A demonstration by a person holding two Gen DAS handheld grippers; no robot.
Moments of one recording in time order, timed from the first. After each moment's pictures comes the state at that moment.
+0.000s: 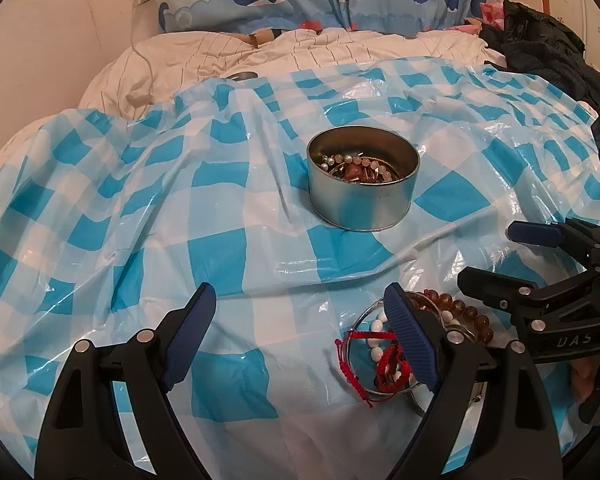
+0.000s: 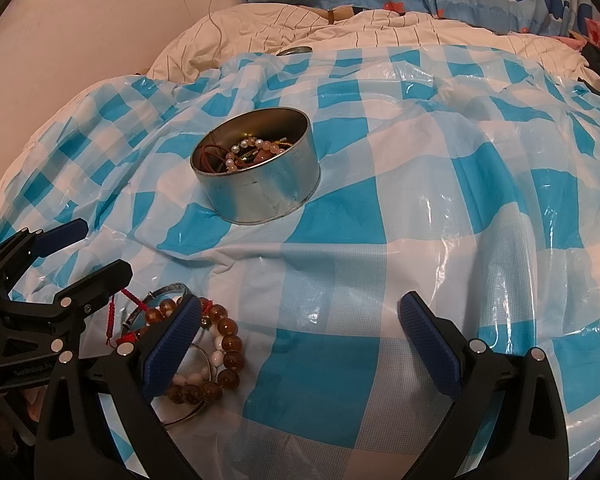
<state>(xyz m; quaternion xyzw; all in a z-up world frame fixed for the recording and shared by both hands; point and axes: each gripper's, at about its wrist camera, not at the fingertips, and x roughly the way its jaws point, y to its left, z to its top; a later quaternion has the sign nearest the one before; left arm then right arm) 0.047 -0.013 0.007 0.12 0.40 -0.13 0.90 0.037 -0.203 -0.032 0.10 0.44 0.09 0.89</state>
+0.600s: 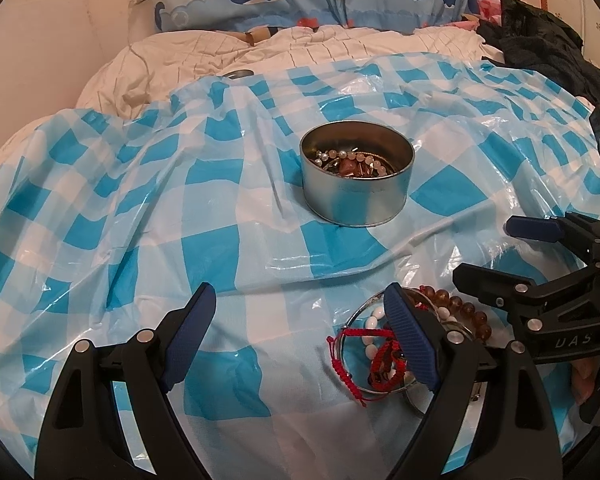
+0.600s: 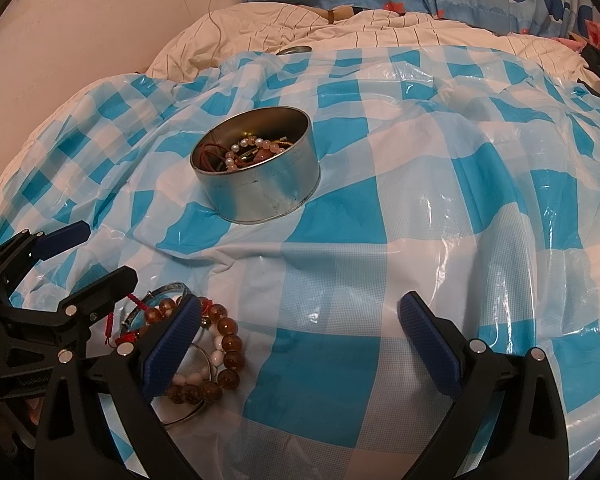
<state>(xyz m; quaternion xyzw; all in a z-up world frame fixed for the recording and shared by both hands) 0.042 -0.009 0.001 0.12 0.40 -0.13 0.90 0.037 -0.202 -0.032 0.10 0.44 0.09 0.89</state>
